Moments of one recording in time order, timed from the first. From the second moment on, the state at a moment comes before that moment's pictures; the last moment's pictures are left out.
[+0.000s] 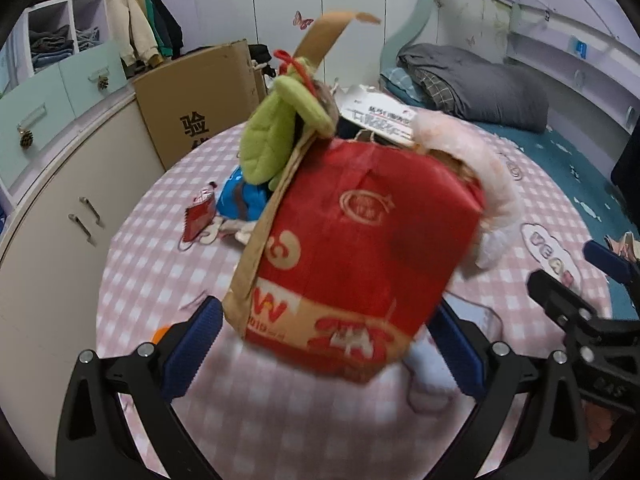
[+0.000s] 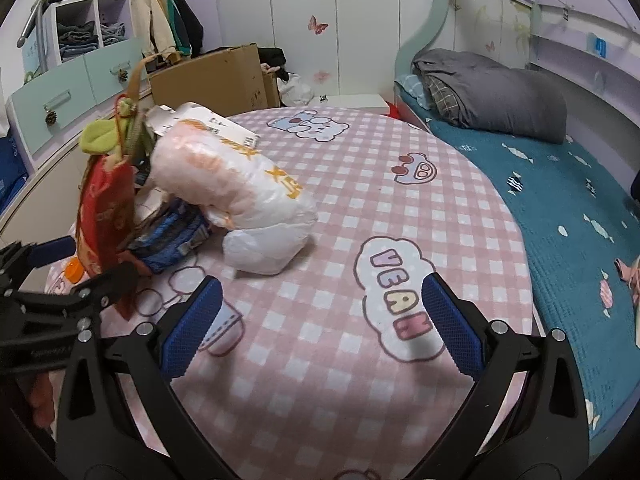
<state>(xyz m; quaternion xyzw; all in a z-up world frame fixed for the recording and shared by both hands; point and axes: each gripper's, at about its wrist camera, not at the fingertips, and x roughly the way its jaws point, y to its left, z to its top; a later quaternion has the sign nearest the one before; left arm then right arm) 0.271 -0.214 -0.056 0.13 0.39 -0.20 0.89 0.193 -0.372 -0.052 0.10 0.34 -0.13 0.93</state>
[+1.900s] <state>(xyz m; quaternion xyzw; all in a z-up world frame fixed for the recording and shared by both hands) 0.200 -0.017 0.013 -0.05 0.30 -0.10 0.95 0.201 -0.227 0.023 0.03 0.26 0.09 0.96</state>
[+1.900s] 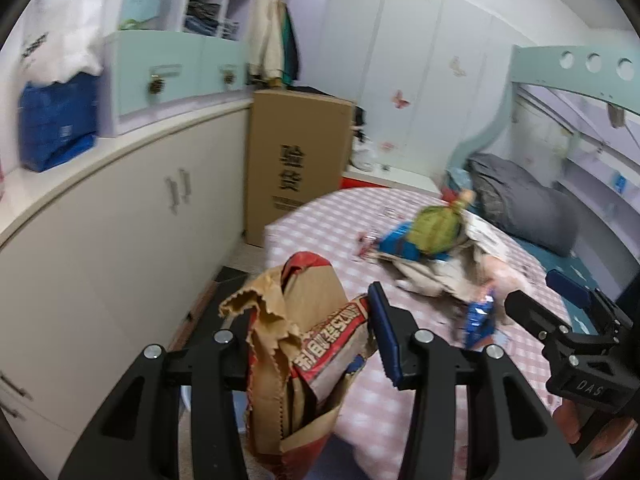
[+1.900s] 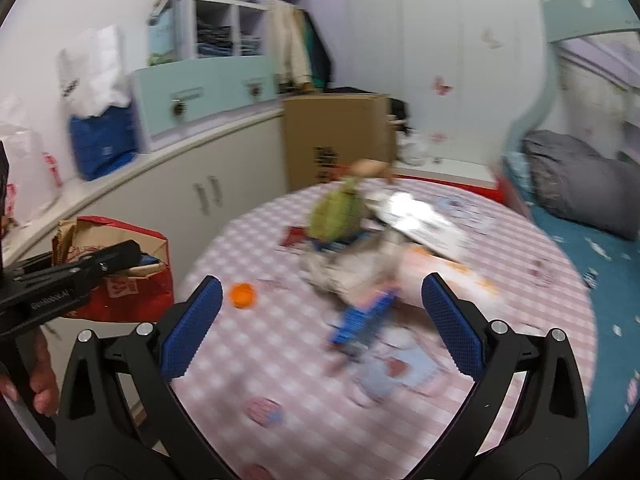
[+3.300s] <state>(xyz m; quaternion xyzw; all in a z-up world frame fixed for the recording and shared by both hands) 0.240 0.107 -0.068 -0.09 0.38 0.05 0.92 0.309 -0.062 -0.033 -0.04 0.41 0.23 0.88</state>
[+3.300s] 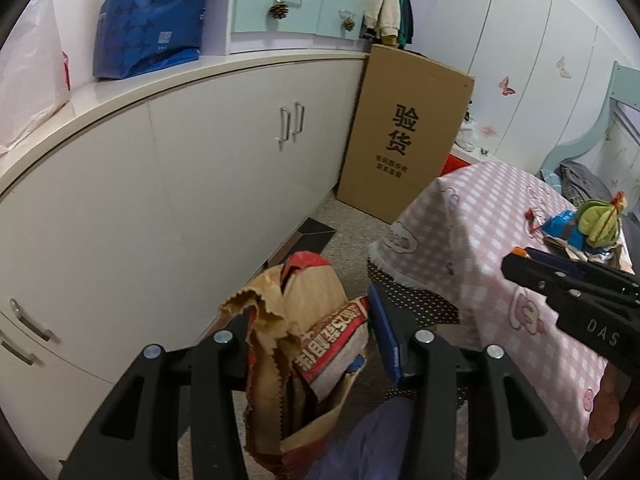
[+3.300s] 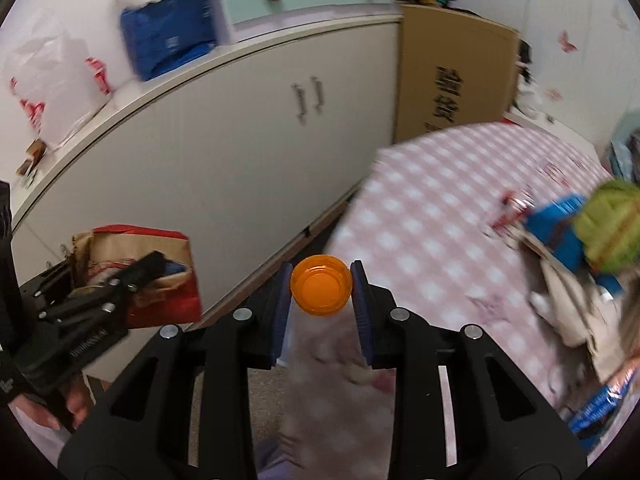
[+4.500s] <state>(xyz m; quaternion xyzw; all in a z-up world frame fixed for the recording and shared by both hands) 0.217 0.186 -0.082 -0.09 0.41 0.17 0.89 0.350 0.026 -0.074 -0.10 0.46 0.27 0.84</state>
